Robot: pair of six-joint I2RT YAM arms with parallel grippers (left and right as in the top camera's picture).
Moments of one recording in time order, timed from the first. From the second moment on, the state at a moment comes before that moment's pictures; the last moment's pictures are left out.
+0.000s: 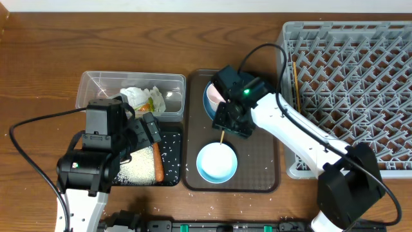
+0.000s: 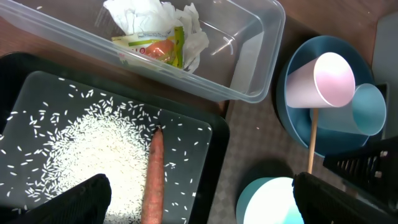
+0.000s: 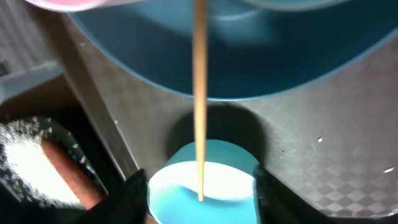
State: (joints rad) left arm -0.10 0.95 0.98 -0.99 0.10 -0.49; right arm 0.66 1.82 1.43 -1.01 -0.16 0.97
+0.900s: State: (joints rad) left arm -0.10 0.95 0.98 -0.99 0.10 -0.49; right arm 0.67 1.82 1.31 -0.92 -0.19 1.00
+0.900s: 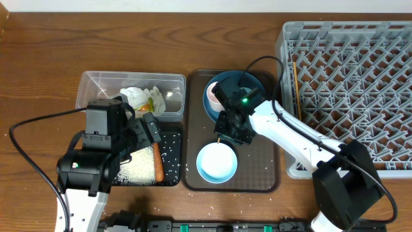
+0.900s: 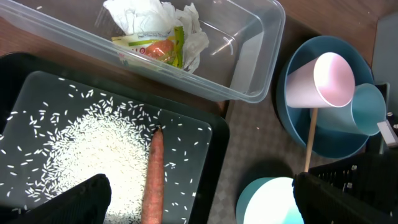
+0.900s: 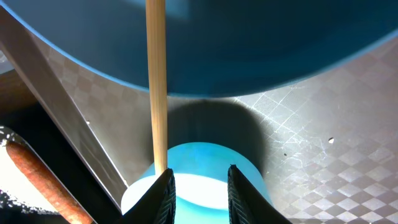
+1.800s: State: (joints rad) left arm -0.10 0.95 0.98 -0.99 0.10 -0.49; right arm 0.62 1.82 1.31 -0.90 -0.30 0.93
